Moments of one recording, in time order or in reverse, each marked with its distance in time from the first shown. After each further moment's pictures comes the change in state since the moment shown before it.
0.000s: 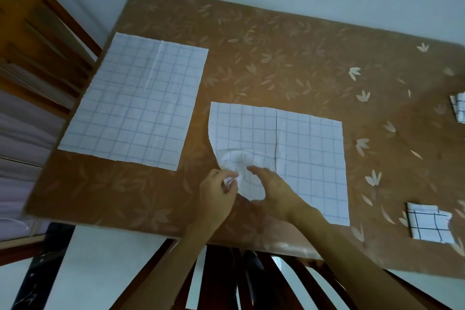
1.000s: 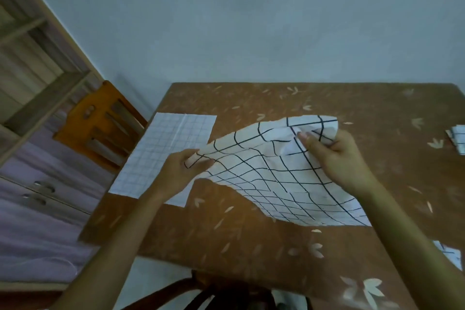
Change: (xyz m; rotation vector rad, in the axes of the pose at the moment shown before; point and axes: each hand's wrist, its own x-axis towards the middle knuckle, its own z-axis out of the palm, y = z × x) left_hand 0.018 0.175 -0.116 0.011 -0.088 0.051; right_hand -0.147 0.013 -0.210 0.668 0.614 -0.576
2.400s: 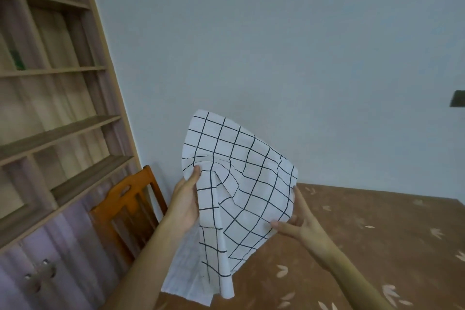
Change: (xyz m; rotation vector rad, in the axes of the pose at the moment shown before) left_hand -0.021 0.074 -0.129 -1.033 0.203 0.053; right_hand 0.014 -0.045 0.120 0.164 -0.096 0.228
